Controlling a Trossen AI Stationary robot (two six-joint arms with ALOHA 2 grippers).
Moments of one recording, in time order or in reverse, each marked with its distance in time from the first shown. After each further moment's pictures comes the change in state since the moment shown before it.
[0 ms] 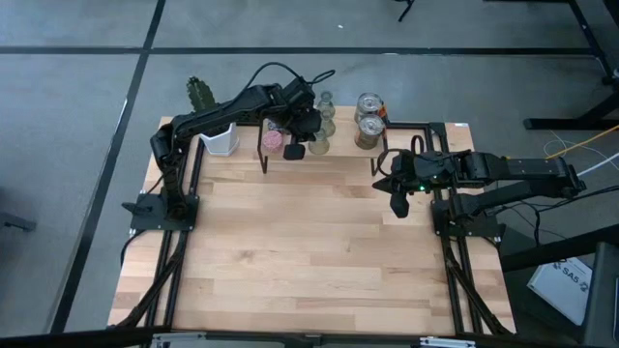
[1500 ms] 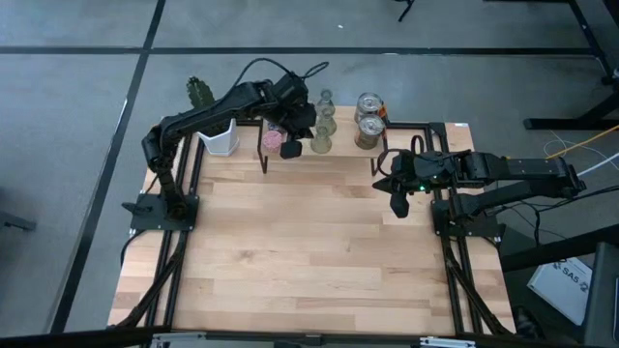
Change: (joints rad) left arm -0.001 -0.064 0.000 -0.014 0.015 -0.070; right arm 0.000 0.000 0.000 0.000 0.000 0.000
